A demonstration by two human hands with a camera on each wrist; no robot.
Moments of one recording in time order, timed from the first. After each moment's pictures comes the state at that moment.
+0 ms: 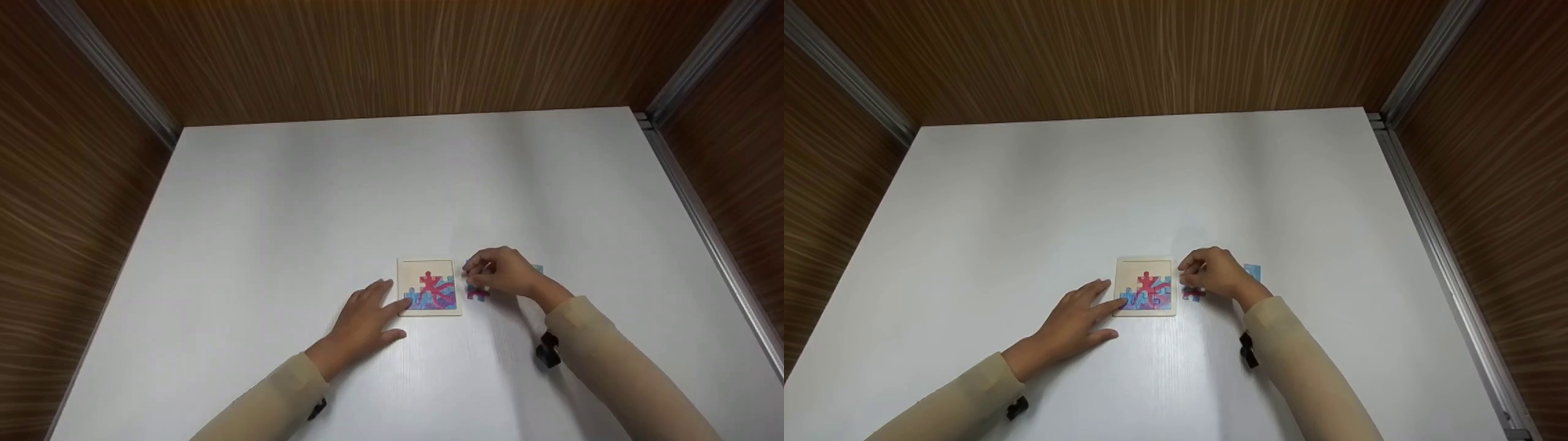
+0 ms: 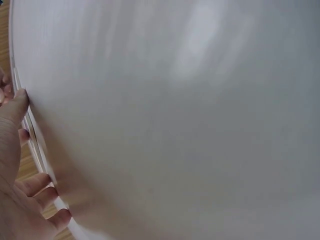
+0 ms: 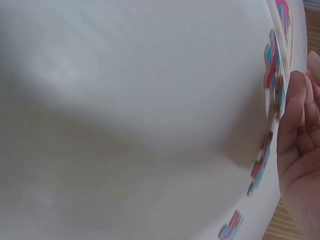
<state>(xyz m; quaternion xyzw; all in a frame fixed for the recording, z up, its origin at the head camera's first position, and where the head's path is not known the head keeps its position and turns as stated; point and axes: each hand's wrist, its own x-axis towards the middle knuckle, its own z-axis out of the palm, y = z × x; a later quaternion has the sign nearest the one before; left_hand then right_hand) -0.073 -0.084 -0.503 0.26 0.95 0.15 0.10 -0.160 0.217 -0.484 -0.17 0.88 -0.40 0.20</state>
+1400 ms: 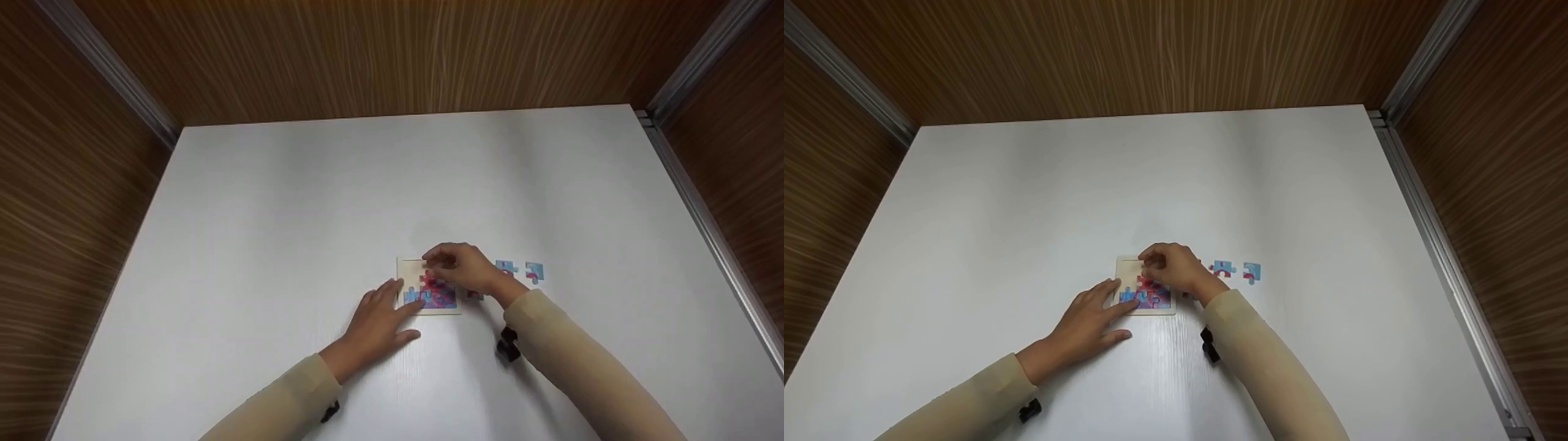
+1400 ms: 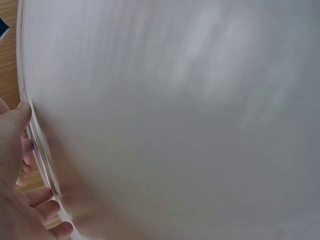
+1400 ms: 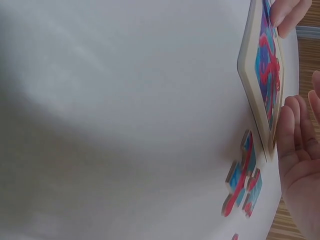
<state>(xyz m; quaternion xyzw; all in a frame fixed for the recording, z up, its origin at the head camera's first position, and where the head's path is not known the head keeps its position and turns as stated) -0.070 -0.064 -0.509 0.28 0.95 0.16 0.07 -0.163 0.155 -0.483 -0.19 0.86 -0.43 0.19</state>
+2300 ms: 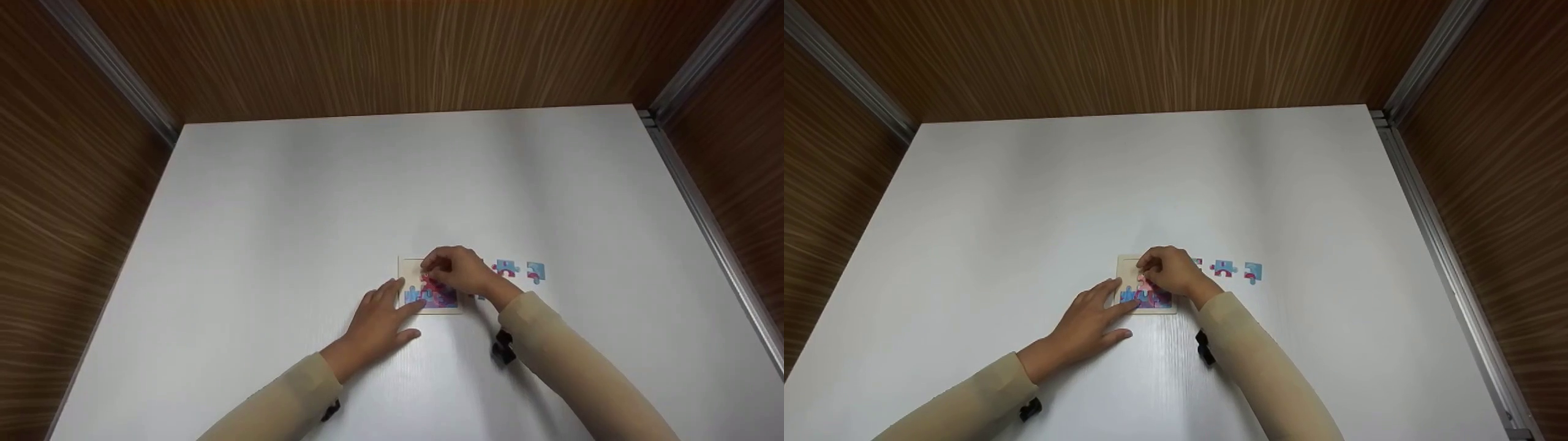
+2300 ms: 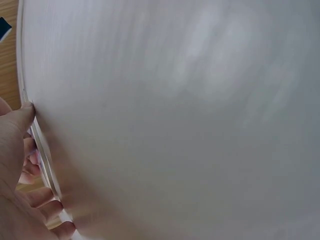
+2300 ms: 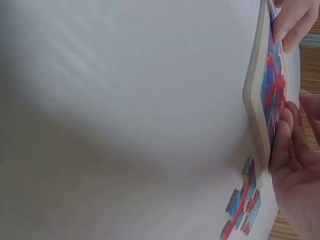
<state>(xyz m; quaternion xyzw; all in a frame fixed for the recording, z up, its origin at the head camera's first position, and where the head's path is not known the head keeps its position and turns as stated) -0.069 -0.063 -0.502 0.28 0.95 0.14 0.07 -0.161 0.145 -0.486 -0.17 0.87 -0.41 0.20</state>
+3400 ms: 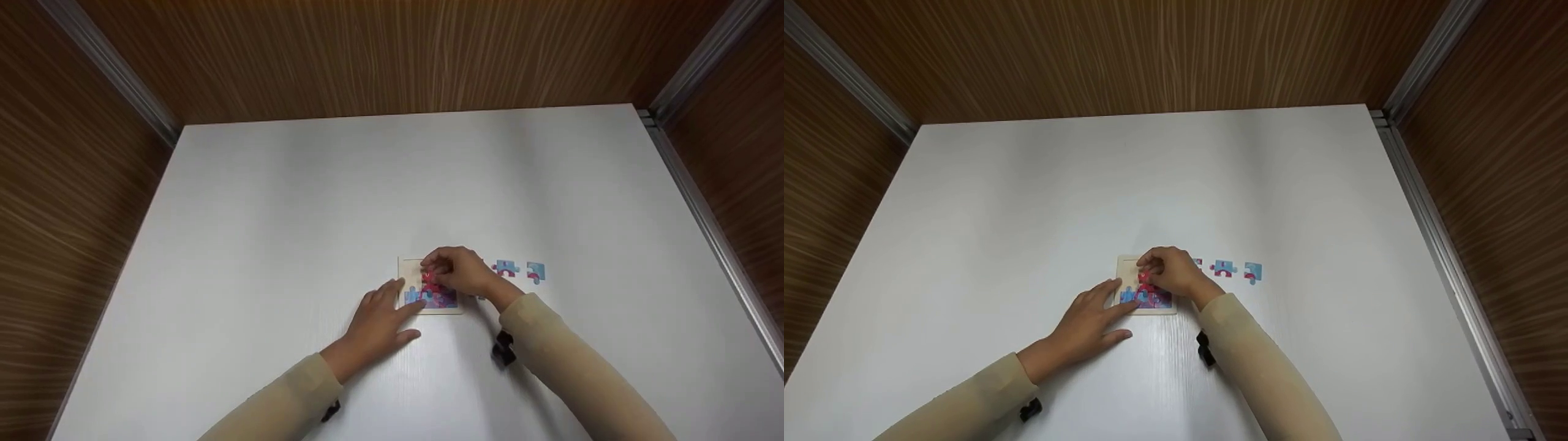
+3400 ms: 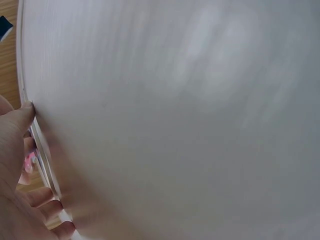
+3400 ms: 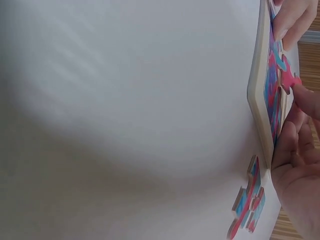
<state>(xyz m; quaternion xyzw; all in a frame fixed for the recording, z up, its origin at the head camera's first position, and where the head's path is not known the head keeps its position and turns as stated) -0.069 -0.063 -0.504 0.28 0.95 0.14 0.07 -0.161 0.148 -0.488 -0.17 0.86 -0.43 0.20</state>
